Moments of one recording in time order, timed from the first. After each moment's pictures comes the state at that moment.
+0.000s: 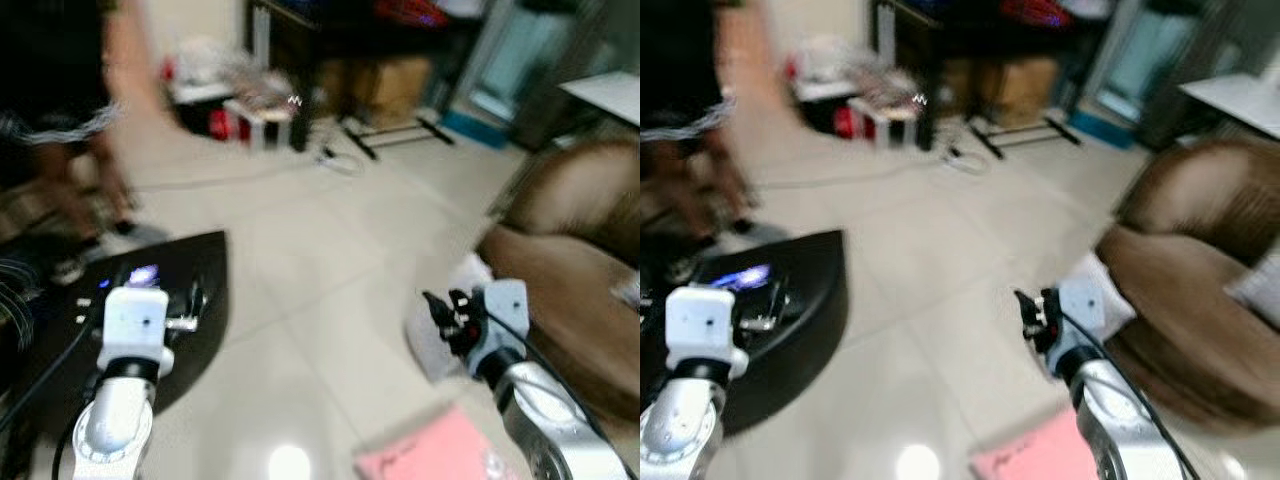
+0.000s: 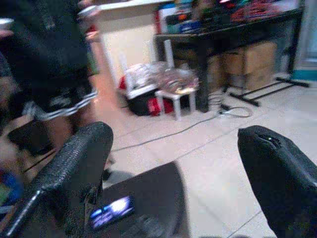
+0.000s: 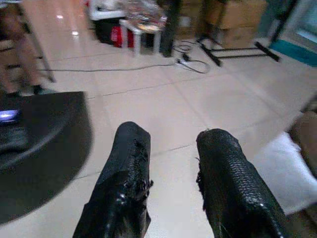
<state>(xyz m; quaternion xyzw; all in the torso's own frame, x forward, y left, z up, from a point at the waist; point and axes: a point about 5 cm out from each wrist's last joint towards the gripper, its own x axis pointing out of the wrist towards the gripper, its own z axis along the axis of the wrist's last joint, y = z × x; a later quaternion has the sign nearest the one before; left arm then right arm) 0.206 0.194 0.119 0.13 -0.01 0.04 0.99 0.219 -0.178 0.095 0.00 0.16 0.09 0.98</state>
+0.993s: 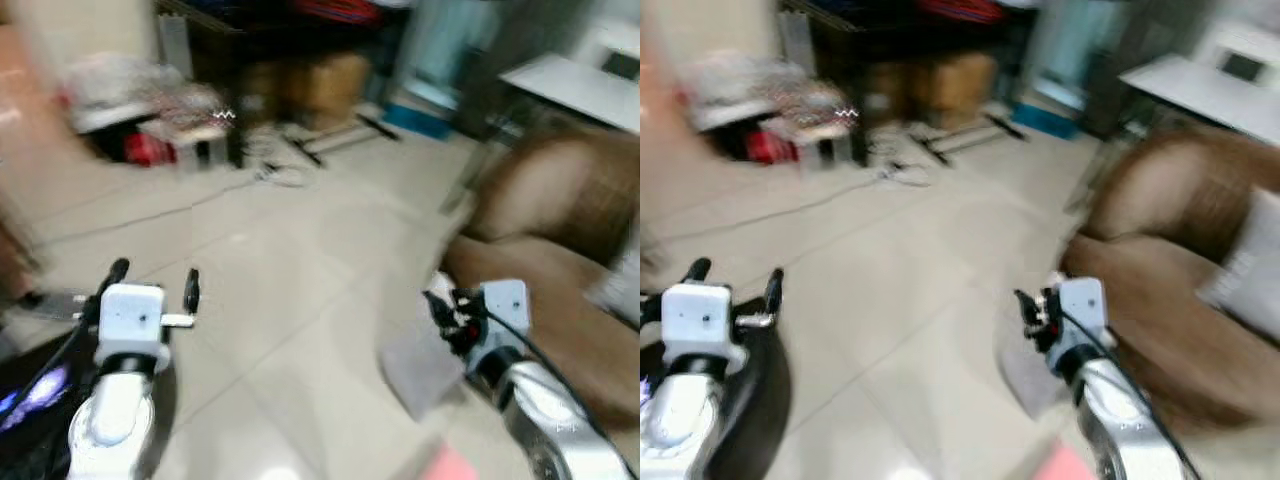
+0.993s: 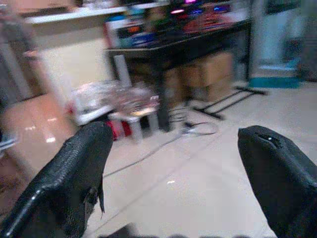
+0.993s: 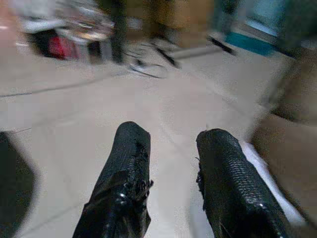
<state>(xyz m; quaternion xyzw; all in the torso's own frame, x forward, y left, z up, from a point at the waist) 0.211 0.193 0.122 0.13 -0.02 0.03 0.99 0.220 -0.180 0.092 0.01 0.16 0.09 0.98</state>
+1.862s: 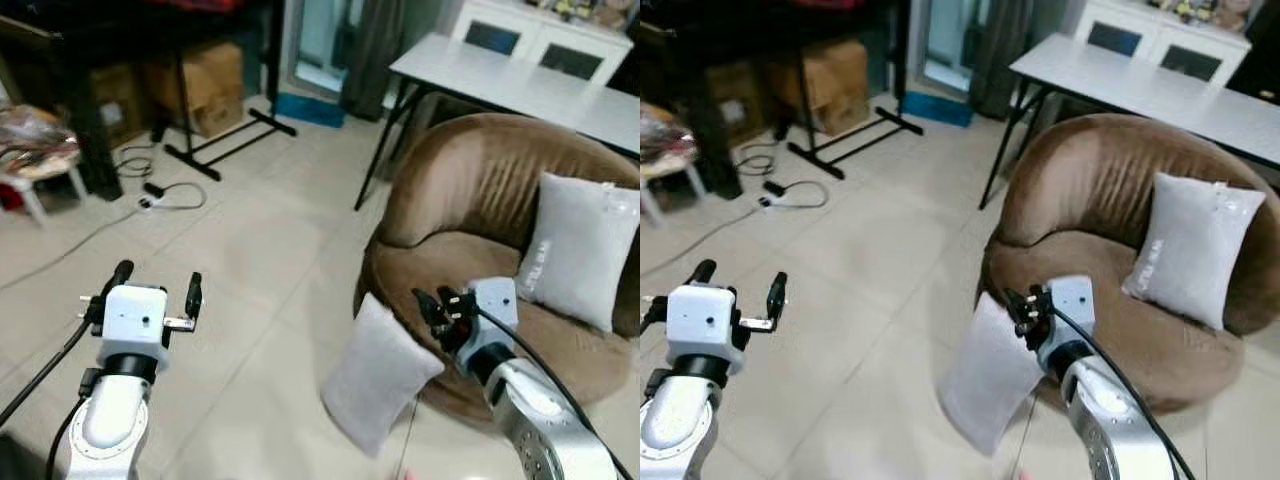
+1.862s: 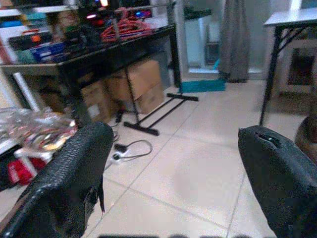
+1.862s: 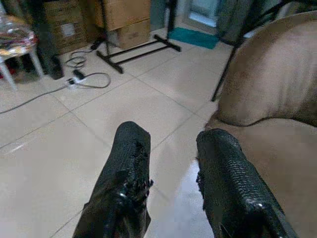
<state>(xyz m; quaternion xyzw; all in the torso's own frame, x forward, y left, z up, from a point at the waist) 0.208 0.203 0.117 0.15 0.00 0.03 0.99 0.227 -0.164 0.093 0.02 0.14 0.12 0.98</state>
